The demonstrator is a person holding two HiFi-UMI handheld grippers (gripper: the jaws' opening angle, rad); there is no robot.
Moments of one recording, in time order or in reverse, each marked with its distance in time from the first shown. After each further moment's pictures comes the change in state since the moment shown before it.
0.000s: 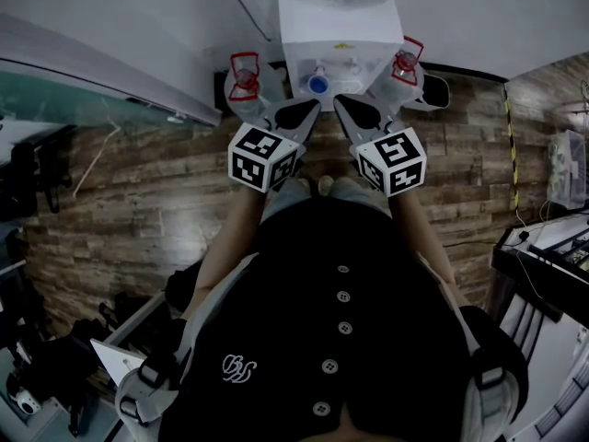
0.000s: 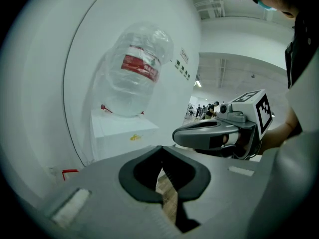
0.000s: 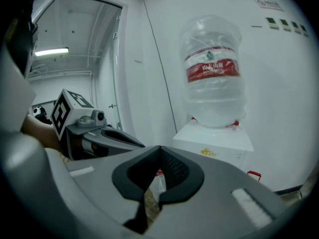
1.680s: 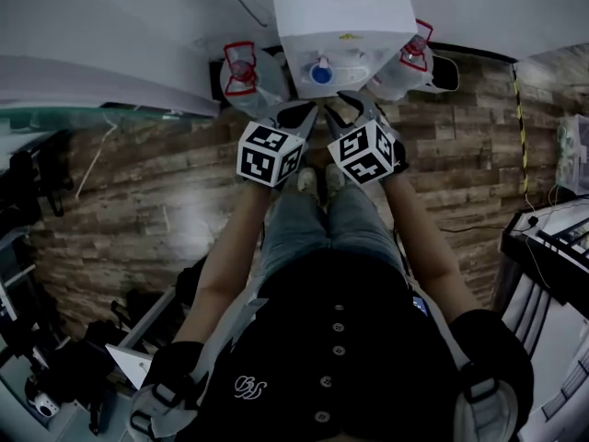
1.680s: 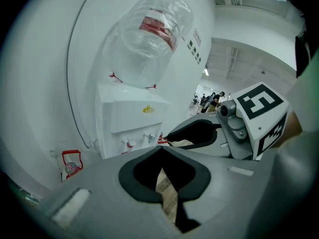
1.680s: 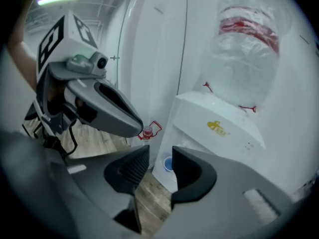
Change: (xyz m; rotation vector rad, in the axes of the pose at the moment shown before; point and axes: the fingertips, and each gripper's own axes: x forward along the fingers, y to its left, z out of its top) left arm 0.037 0.048 -0.078 -0.071 0.183 0.025; right arm 0.075 -0.016 -0.113 -0.292 0.383 -0.075
